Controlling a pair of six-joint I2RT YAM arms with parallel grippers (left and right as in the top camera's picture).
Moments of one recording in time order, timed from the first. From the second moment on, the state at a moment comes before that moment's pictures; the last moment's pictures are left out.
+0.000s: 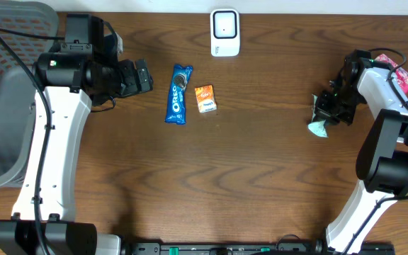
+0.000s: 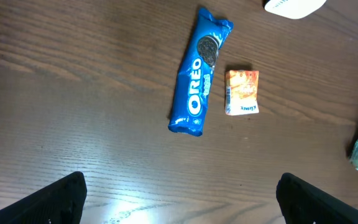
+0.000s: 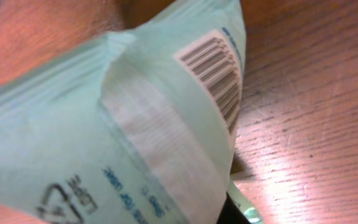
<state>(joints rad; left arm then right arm) -0.05 1.59 1.64 -1.18 0.22 -0.30 -0.19 2.11 1.53 -1.07 -0.18 0.24</state>
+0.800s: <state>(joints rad) -0.05 1.59 1.64 -1.18 0.22 -0.30 -0.02 2.13 1.38 -0.56 -1.14 0.20</state>
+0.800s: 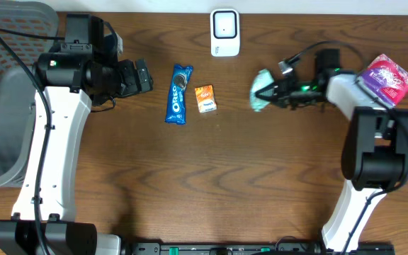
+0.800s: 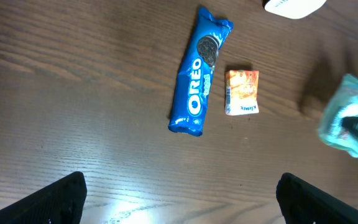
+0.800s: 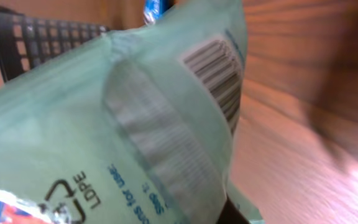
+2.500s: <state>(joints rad) -0.05 1.59 1.64 -1.18 0.22 -0.30 0.17 1.96 1.47 -0.86 -0.32 0.37</state>
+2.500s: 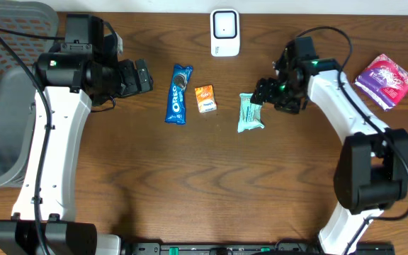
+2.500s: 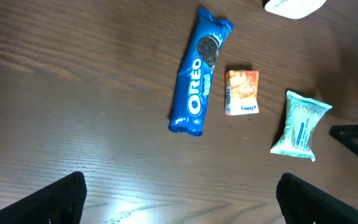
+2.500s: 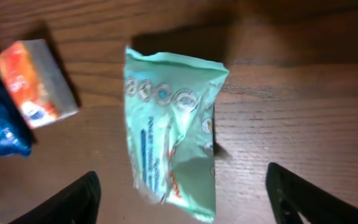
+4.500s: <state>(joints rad) -0.05 1.59 1.64 -1.18 0.22 -0.30 0.26 2.16 1.73 -0.47 -0.33 0.62</state>
